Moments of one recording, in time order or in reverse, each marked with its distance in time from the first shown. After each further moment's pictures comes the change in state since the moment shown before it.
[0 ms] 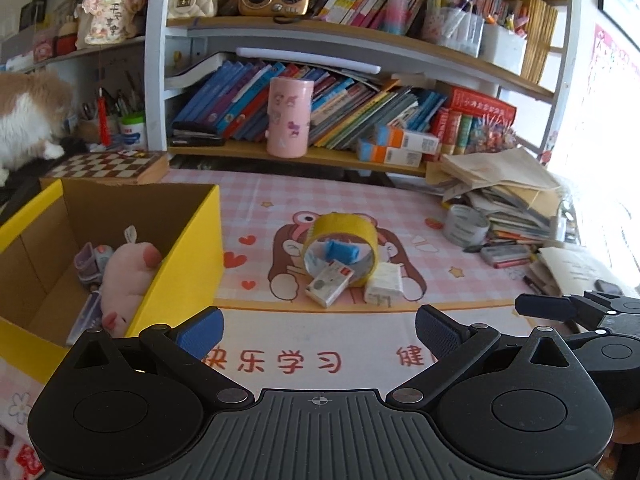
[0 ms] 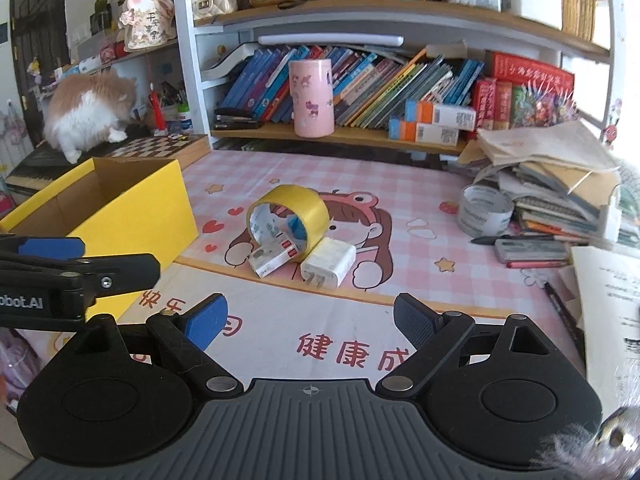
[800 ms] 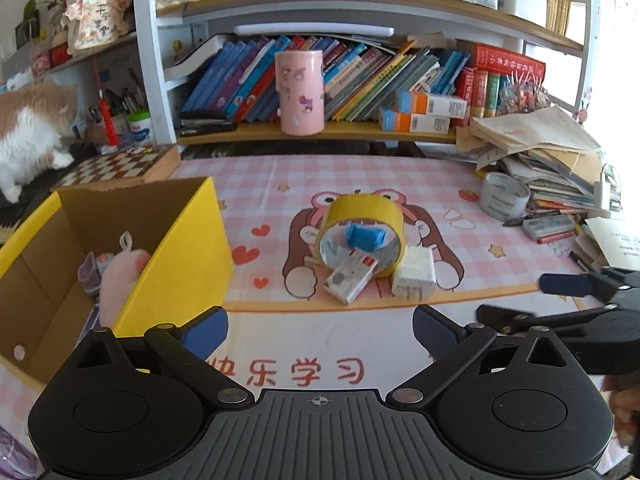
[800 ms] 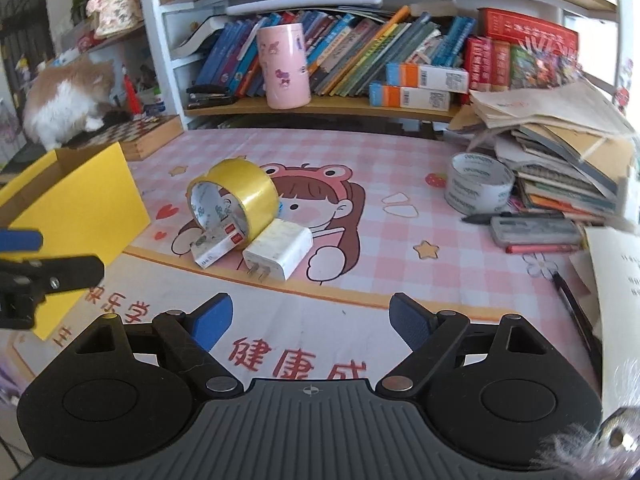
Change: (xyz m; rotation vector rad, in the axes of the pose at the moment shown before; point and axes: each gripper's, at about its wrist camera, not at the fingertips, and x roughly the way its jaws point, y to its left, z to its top) left arm 0.042 -0.023 0.011 0.072 0.081 0.116; right arm 0.057 -0.056 0.001 0.014 0.062 0.020
